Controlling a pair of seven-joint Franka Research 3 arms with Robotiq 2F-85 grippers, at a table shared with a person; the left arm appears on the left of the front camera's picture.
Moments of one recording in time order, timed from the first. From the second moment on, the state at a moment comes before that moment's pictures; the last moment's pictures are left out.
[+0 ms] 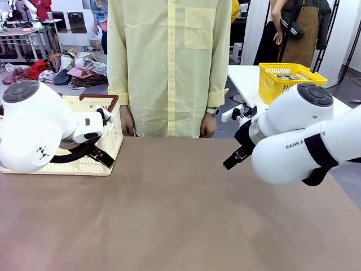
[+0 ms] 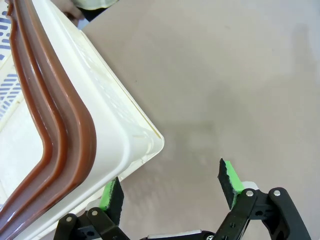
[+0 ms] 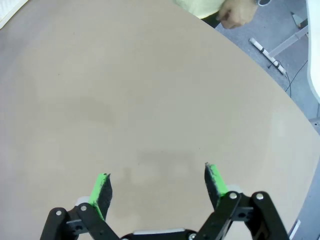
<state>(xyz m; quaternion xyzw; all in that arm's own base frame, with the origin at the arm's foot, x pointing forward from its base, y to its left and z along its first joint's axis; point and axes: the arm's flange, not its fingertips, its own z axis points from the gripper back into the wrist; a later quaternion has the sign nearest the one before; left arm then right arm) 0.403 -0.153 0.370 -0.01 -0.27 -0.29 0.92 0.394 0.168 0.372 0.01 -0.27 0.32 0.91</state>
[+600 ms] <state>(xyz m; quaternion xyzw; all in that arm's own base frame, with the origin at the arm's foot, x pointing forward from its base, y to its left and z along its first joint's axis) 0.403 -0.154 0.370 -0.01 -0.27 -0.29 0.92 0.394 0.168 0.372 0.01 -0.27 0.32 0.91</state>
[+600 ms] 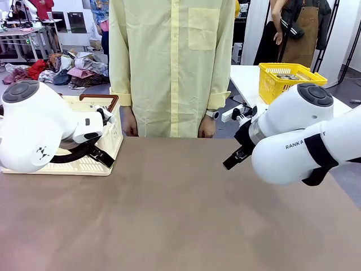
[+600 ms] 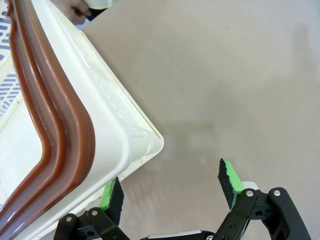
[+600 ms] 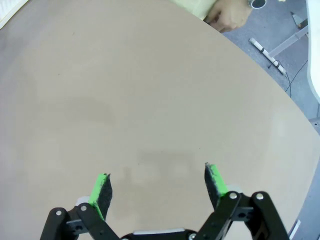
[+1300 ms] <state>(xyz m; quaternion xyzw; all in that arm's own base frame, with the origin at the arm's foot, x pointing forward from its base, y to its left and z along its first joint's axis) 0.389 -0.151 0.358 -0.02 -0.17 -0.30 0.94 0.395 0.152 0.363 -0.01 -0.18 0.30 0.94</state>
